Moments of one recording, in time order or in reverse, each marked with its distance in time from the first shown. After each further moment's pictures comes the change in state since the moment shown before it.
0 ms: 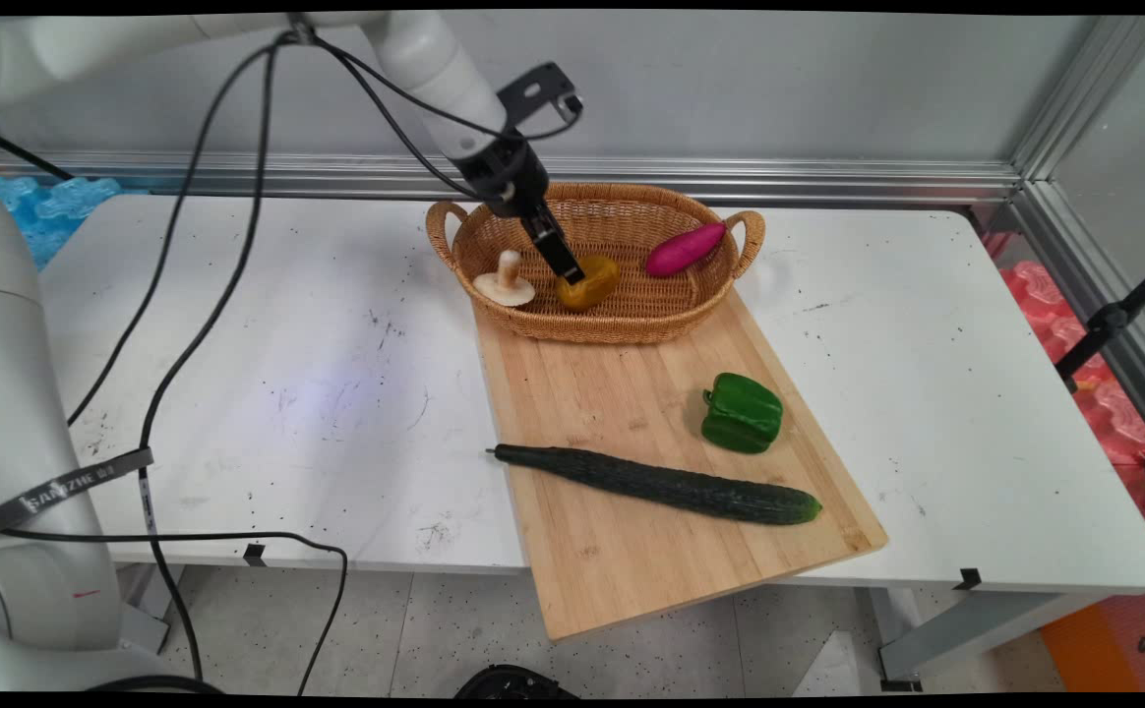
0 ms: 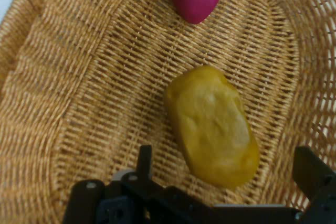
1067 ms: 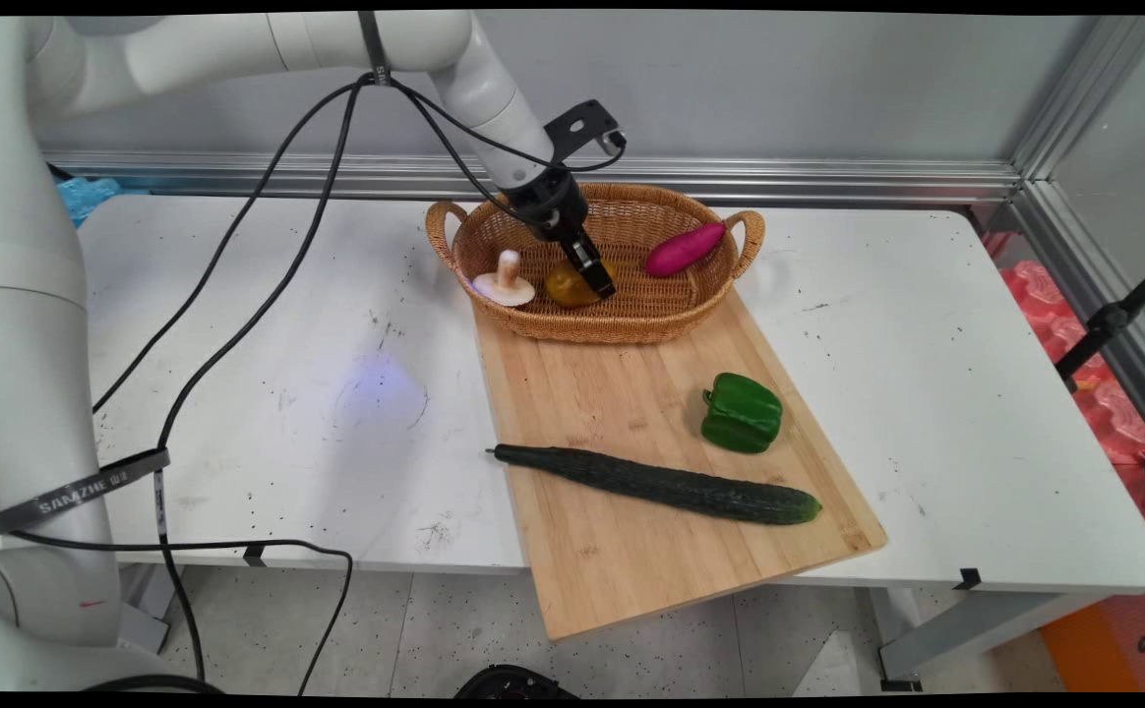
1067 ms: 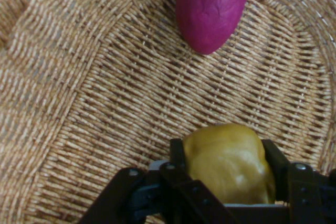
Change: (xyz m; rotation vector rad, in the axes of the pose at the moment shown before) arm 0.022 -0.007 0.051 -0.016 -0.008 -0.011
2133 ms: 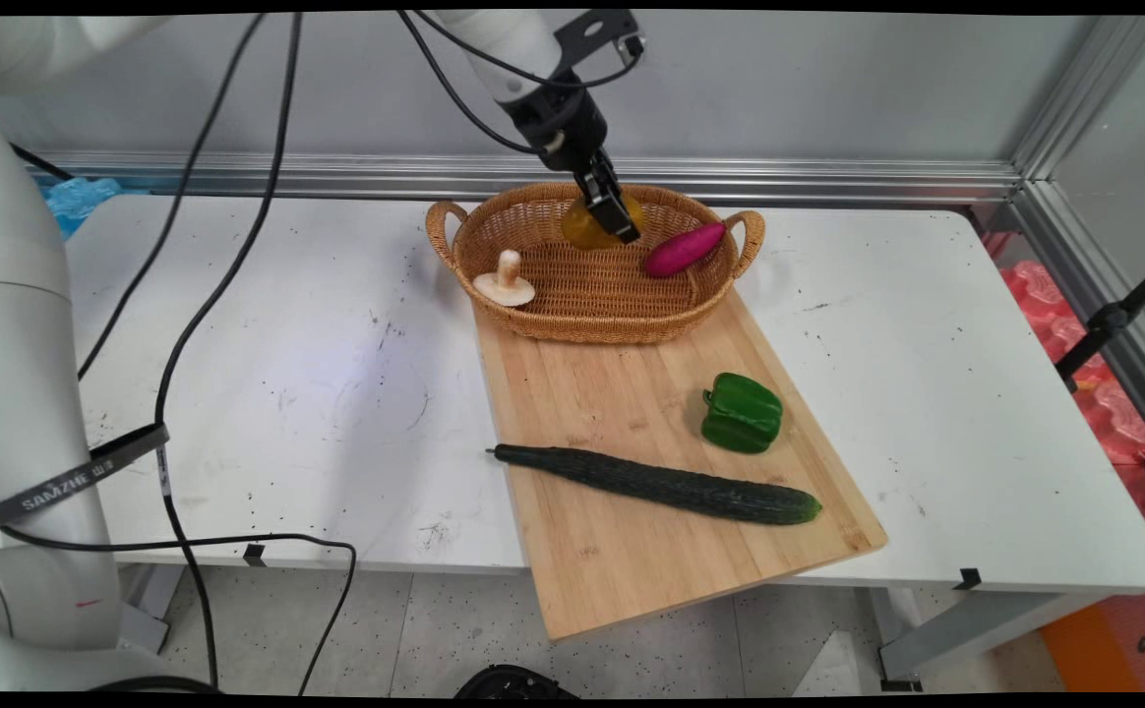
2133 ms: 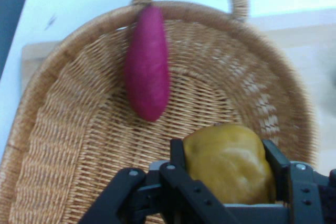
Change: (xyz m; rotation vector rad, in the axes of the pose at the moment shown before) arm 0.043 0.035 -0.099 -0.026 0.070 0.237
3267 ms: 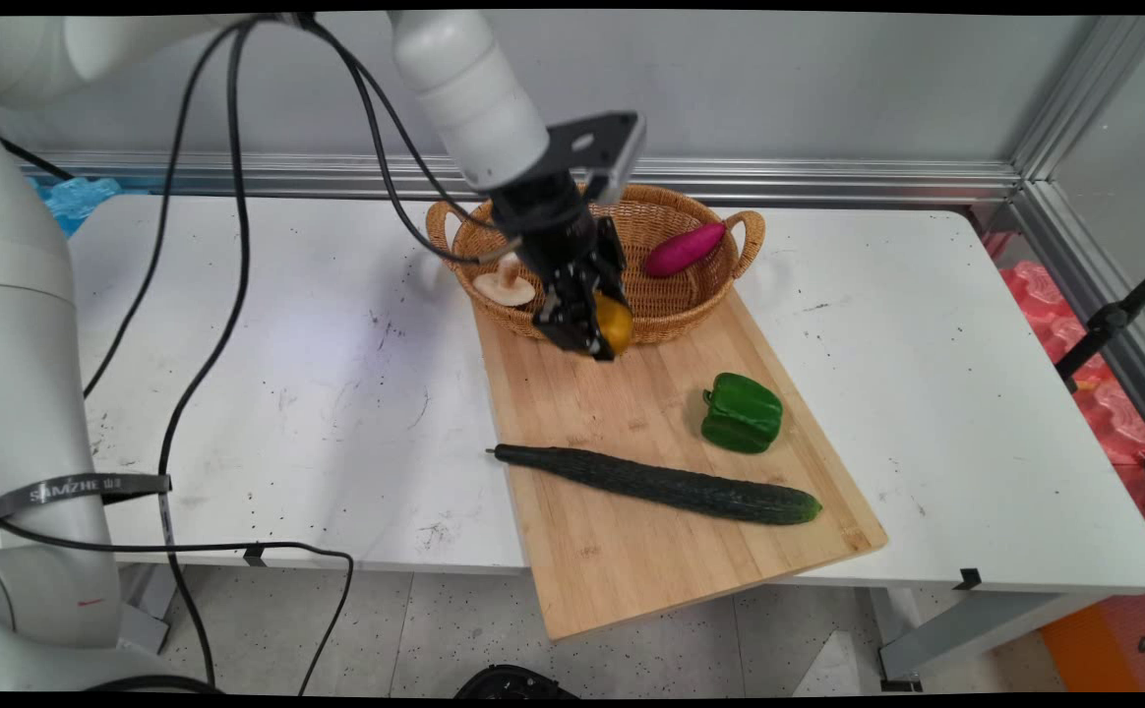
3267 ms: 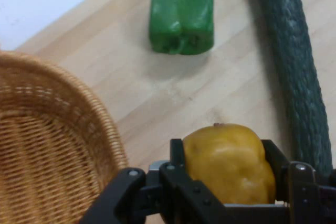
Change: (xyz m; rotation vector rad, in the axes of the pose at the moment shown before) arm -0.020 0.105 0.010 -0.175 -0.041 0.461
